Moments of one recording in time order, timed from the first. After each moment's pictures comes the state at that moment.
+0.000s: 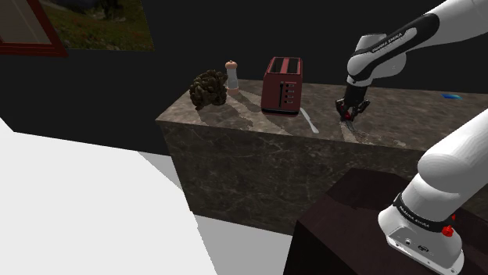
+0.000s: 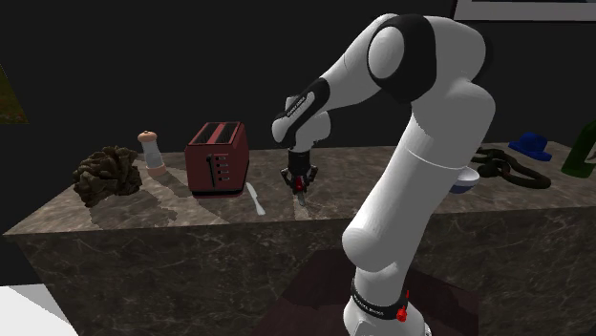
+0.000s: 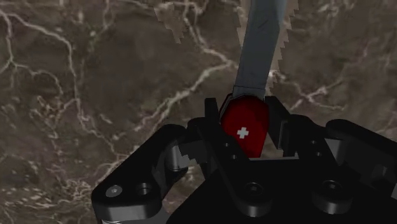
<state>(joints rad) -0.22 -0.24 -0.31 -2.56 -0.09 2.29 0.28</state>
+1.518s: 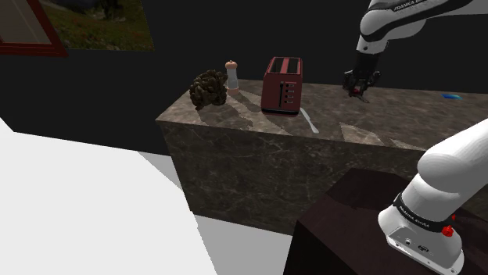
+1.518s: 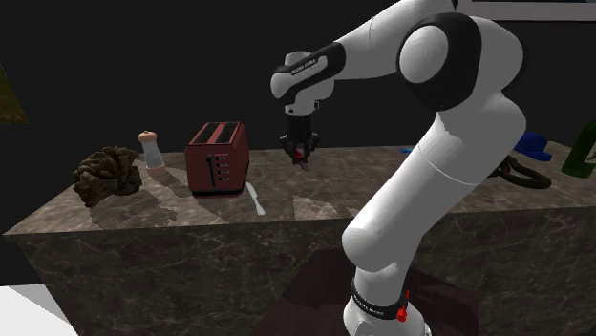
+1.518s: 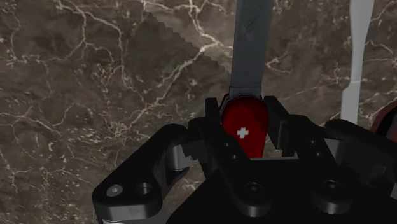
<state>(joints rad) -0.23 -0.40 -0.27 -2.36 -0.11 1.94 0.30</state>
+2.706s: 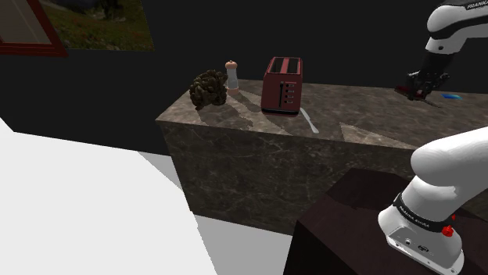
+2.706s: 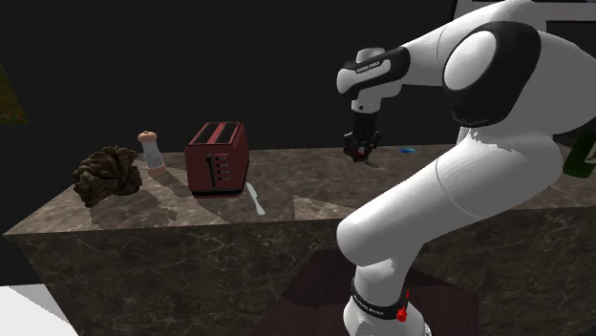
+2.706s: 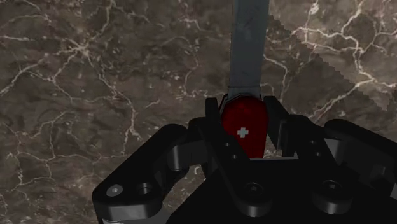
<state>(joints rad) -0.43 -0.62 -0.52 -2.46 -0.32 1.85 -0.03</state>
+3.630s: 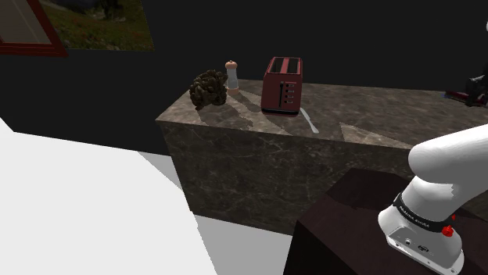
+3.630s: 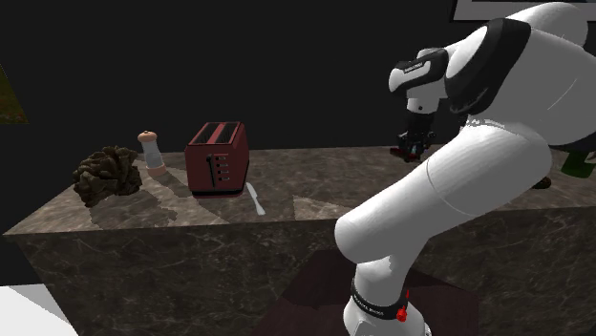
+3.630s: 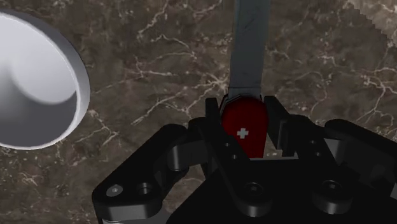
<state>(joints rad) -0.53 -0.59 -0.80 -2.33 -0.45 1.84 -0.36</state>
